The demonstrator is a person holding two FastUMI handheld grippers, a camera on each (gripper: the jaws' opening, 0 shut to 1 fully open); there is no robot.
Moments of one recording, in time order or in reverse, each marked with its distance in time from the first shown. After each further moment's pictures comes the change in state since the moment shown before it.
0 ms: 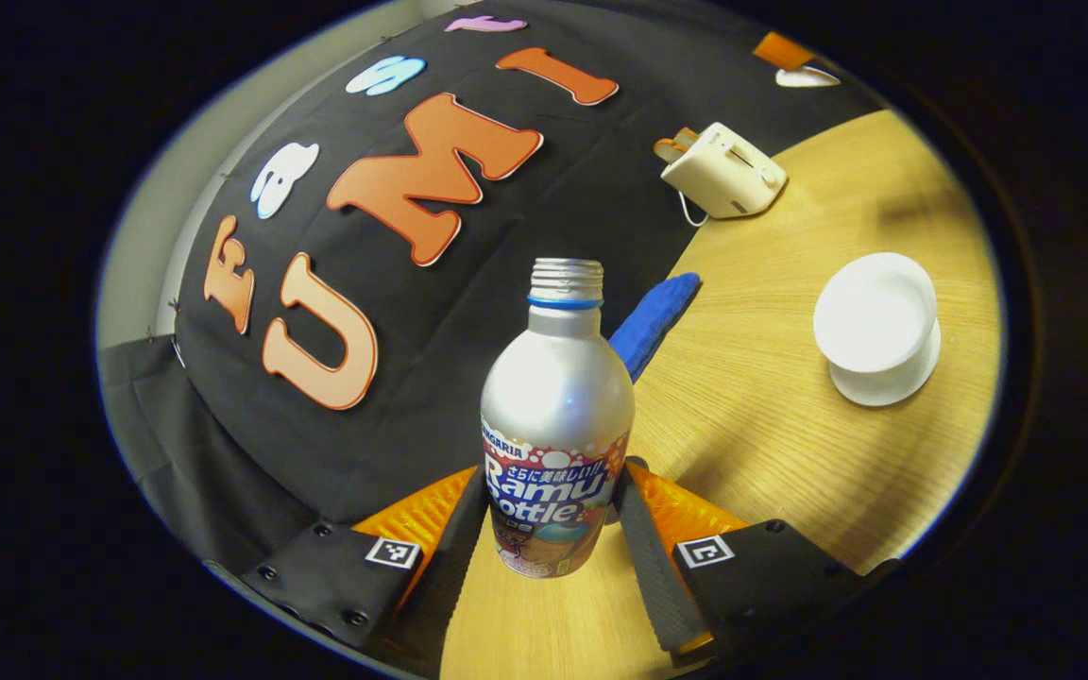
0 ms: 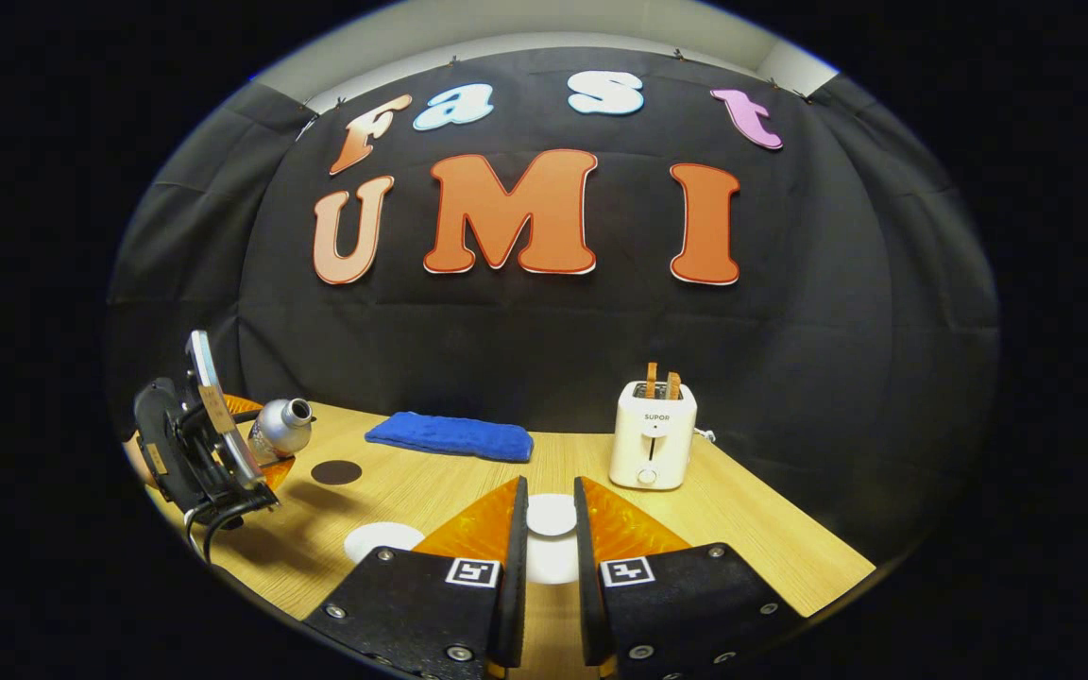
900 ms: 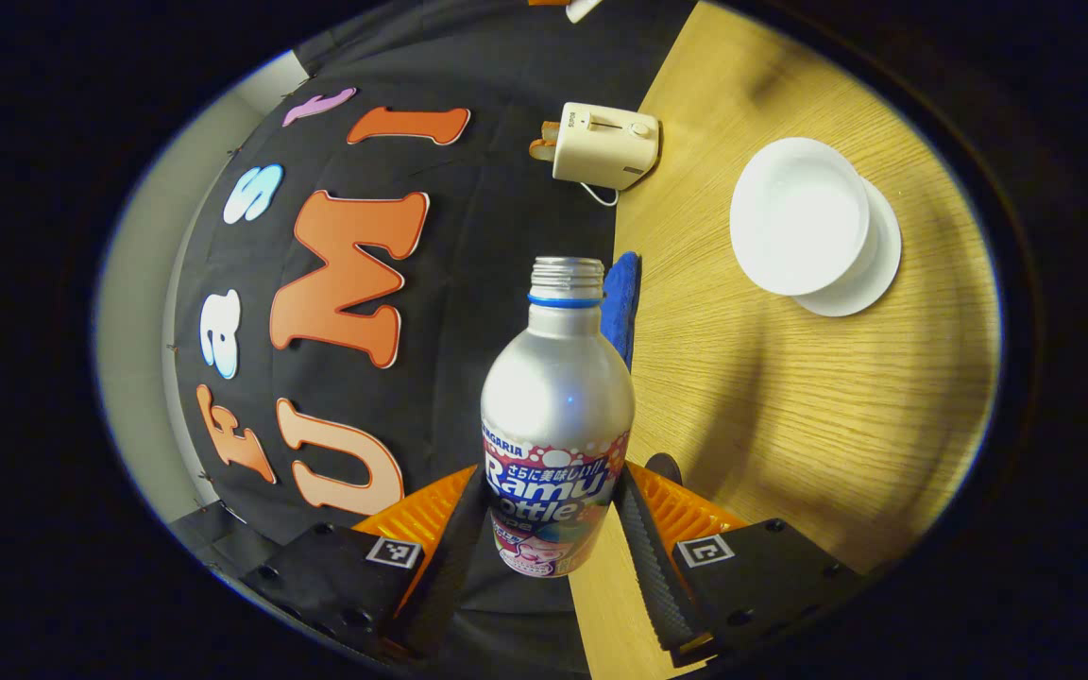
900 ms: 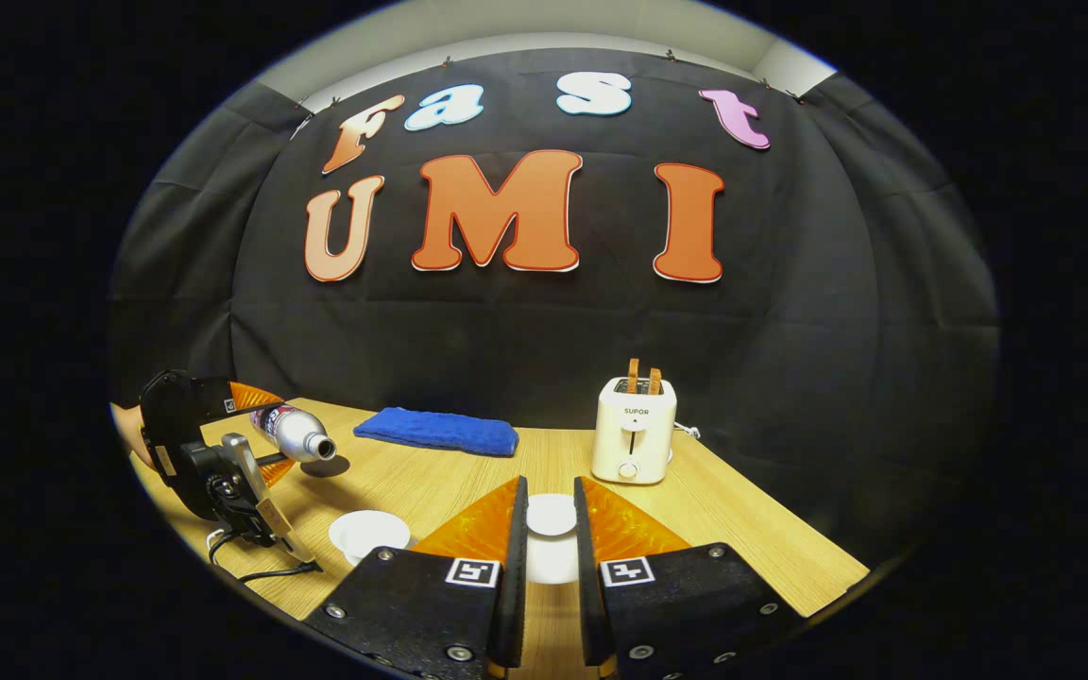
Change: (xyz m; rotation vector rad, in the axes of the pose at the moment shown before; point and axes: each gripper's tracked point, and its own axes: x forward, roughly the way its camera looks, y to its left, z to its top) left arm 0.001 -0.022 0.023 0.471 -0.105 -0.013; right arm -0.011 -0.020 -0.007 -0.001 0.007 -0.029
